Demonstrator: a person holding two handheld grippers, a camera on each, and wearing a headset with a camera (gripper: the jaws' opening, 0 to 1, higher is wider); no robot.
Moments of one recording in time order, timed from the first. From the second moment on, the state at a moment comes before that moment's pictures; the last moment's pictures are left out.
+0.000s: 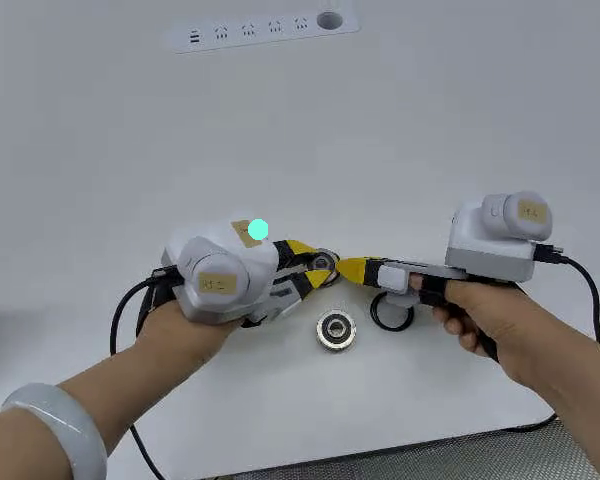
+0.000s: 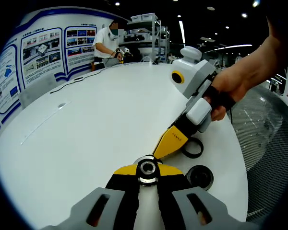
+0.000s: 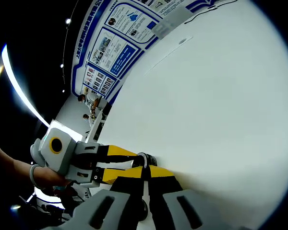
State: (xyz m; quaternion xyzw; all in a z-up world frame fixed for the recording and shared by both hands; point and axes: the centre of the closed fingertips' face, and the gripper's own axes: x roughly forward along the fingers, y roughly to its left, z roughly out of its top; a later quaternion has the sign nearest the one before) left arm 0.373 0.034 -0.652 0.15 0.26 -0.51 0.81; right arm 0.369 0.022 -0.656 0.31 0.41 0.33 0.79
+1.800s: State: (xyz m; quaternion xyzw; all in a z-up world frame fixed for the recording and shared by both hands) left arm 0.371 0.032 -0.647 0.16 0.25 -0.51 0.81; right arm 0.373 0.026 -0.651 0.31 0.40 0.34 0.79
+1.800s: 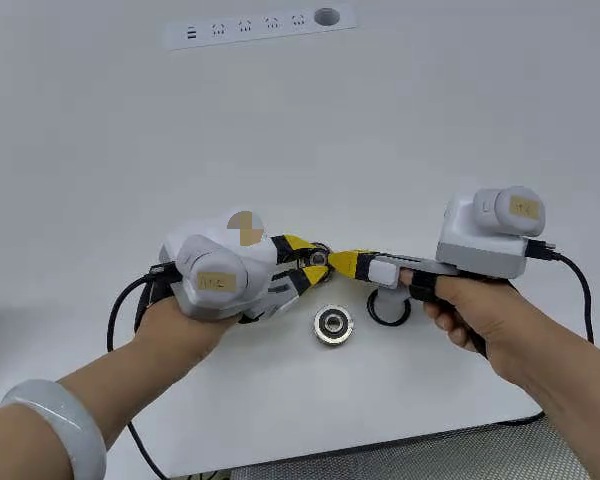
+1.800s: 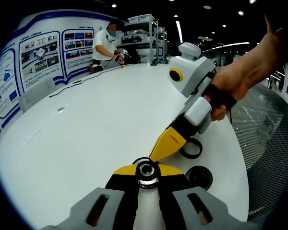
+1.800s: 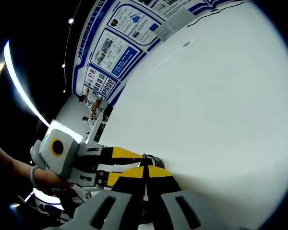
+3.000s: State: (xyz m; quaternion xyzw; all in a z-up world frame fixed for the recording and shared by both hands) left arm 0.366 0.065 -0.648 0.14 0.25 -0.49 0.83; right arm 0.355 0.025 -0.620 0.33 0.37 0.35 0.79
